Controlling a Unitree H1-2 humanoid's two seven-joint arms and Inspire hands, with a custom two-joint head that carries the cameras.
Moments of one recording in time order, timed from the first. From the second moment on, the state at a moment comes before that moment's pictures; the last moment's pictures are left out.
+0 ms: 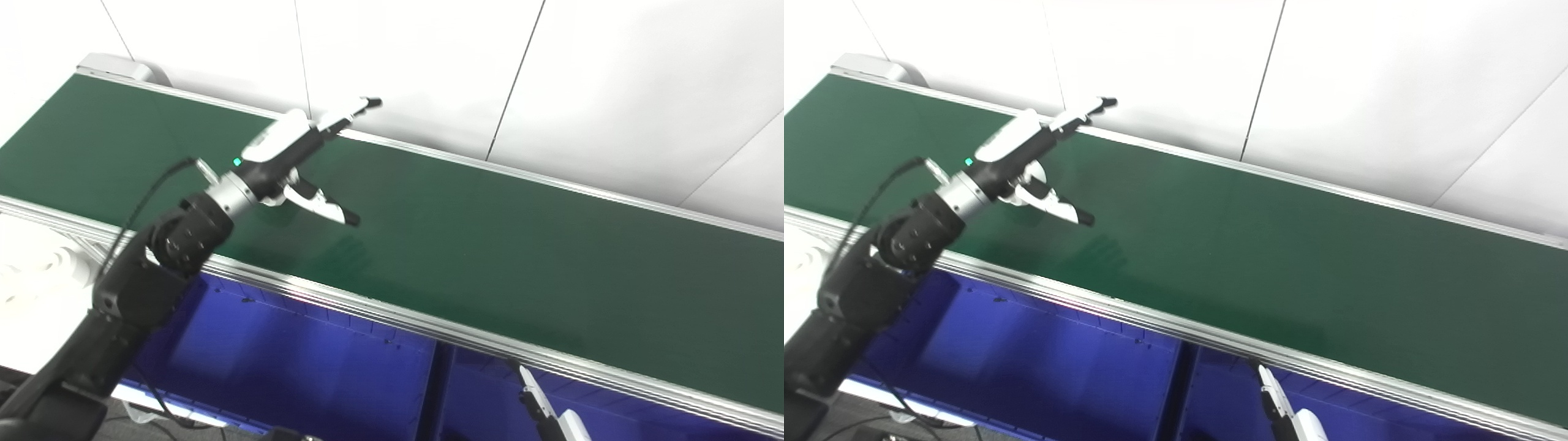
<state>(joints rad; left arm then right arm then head) -0.19 0.50 -0.09 0.00 0.42 -0.28 -0.21 0.43 -0.30 0.31 0.00 -0.48 -0.29 0.03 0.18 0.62</state>
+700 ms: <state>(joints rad) -0.29 0.55 -0.17 0.18 0.68 -0.20 -0.24 0.42 -0.30 0.31 0.00 -0.49 -0.29 0.03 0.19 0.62</state>
